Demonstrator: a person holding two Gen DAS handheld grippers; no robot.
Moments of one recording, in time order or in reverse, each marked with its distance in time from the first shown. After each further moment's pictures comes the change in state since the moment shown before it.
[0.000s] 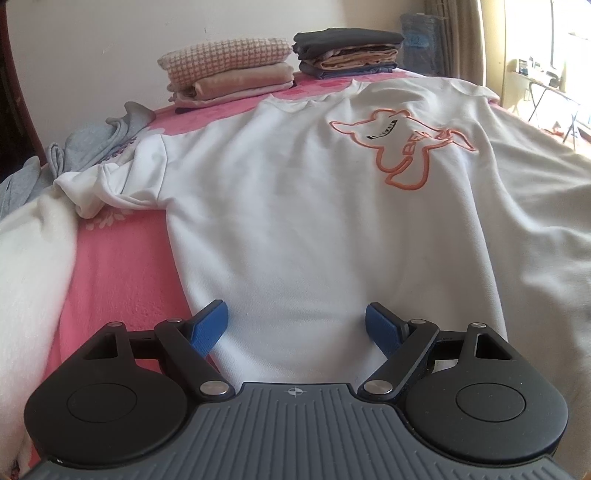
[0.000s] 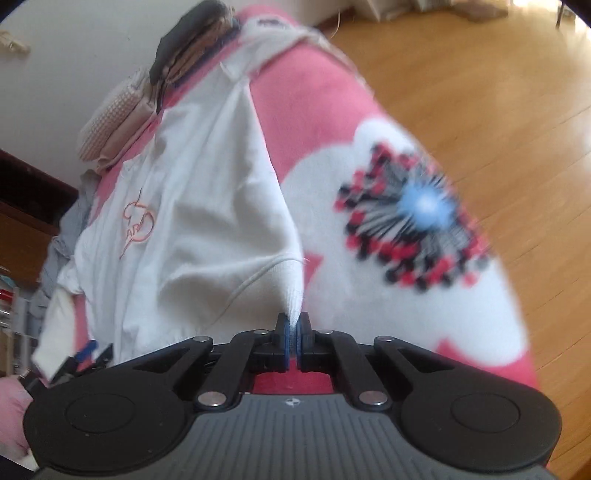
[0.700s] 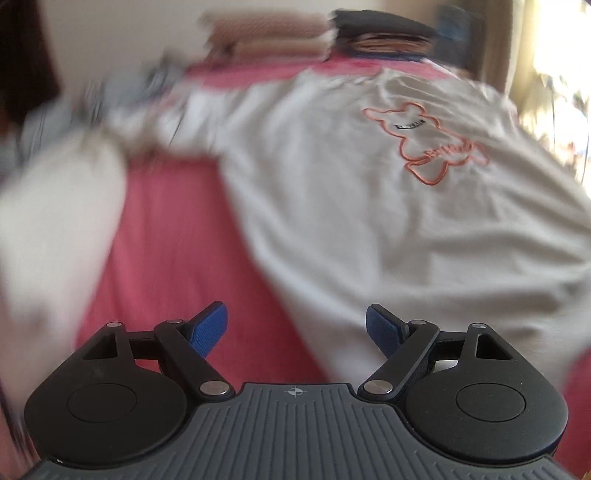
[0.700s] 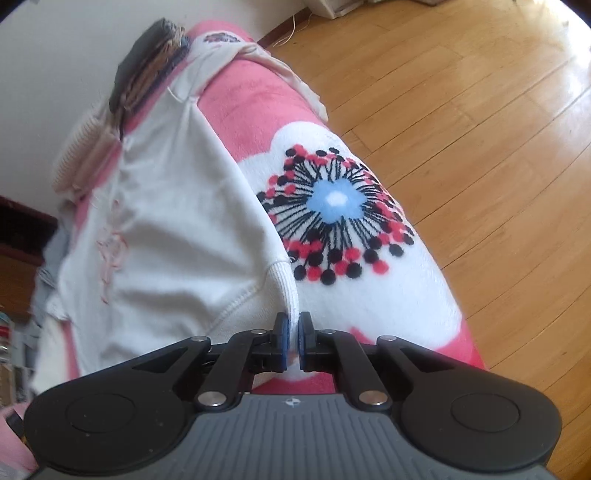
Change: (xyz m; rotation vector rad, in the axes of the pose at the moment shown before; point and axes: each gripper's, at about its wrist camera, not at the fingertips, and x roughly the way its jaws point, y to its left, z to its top) left arm -0.064 0.050 -0.012 -0.264 0.203 -0.084; right arm -0.011 -0.064 -0.006 0.134 -0.010 0.006
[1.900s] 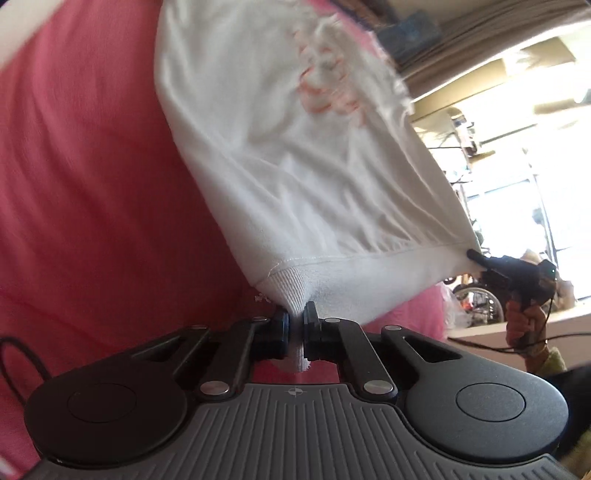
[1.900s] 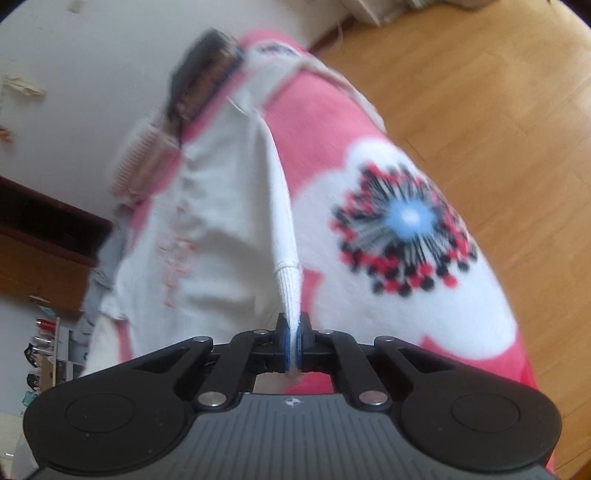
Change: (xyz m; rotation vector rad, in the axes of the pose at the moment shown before) left arm -0.025 0.024 -0.033 -0.267 0.287 -0.589; right arm -0.023 0.034 0.003 -0.055 -0.009 0.156
